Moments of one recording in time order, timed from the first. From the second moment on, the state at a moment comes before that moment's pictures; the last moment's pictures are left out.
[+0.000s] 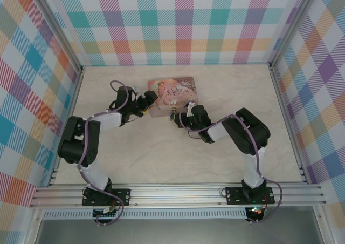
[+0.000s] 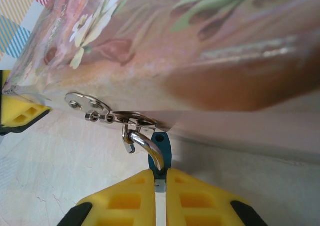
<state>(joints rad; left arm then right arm) -0.25 1.72 0.90 0.23 0.44 -0.96 0.62 1.98 0.80 0.74 -0.23 0.67</state>
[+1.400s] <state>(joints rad) -0.48 1.79 1.21 0.04 0.32 -0.72 0.51 1.83 0.76 0.46 -0.26 0.91</state>
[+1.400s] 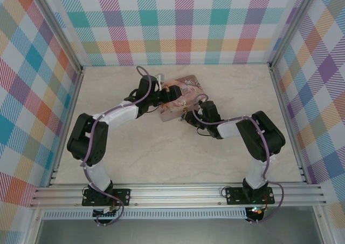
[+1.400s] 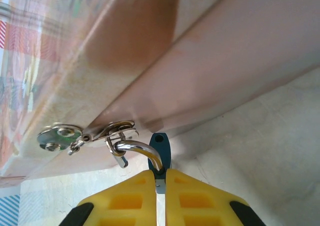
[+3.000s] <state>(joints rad) -0.51 1.82 1.10 0.26 0.32 -0.71 0.37 1.71 0.69 0.47 -0.31 0.86</state>
